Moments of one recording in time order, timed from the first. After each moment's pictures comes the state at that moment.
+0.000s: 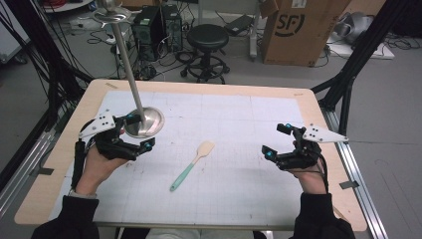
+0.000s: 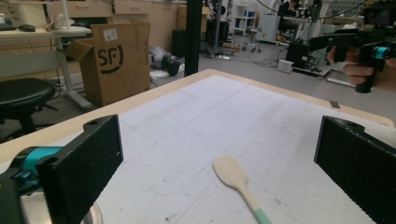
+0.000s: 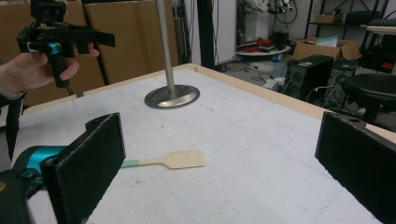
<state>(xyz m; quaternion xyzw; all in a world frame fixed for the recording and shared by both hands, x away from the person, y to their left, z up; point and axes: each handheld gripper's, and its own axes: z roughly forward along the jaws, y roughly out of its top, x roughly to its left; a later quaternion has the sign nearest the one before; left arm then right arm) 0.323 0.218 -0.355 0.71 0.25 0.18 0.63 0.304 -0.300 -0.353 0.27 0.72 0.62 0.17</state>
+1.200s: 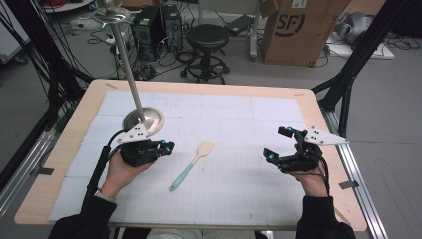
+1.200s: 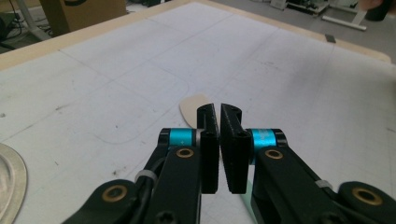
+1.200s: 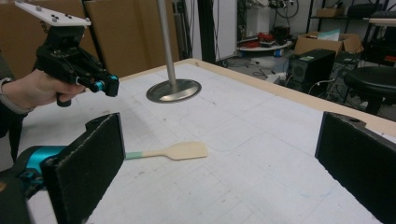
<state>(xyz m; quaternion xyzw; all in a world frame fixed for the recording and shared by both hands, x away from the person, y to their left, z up) 0.321 0.165 -0.389 0.80 0.25 0.11 0.54 0.300 -0.305 -0.359 0.28 0.72 0.61 0.17</state>
